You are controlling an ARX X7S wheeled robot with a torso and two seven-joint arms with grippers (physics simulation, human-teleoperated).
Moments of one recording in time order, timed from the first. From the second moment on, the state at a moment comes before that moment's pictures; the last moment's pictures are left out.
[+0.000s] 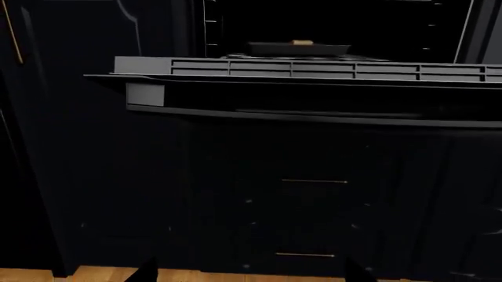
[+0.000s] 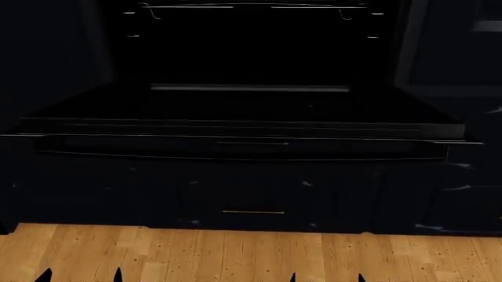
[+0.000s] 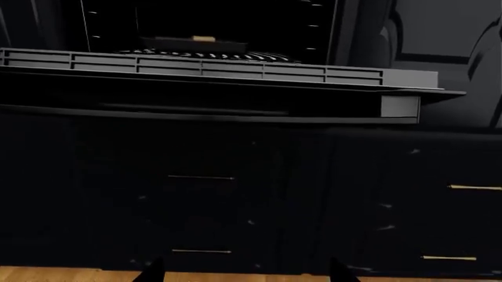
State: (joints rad) left arm -0.03 -0.19 0.22 -0.02 -0.22 0.00 -0.25; right arm 0.03 0.19 -0.25 -0.02 0.15 0.06 0.27
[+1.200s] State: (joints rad) left arm -0.03 -0.21 0.25 -0.02 -0.24 0.01 -0.27; right arm 0.04 0.21 -0.28 -0.02 0.17 0.05 0.30
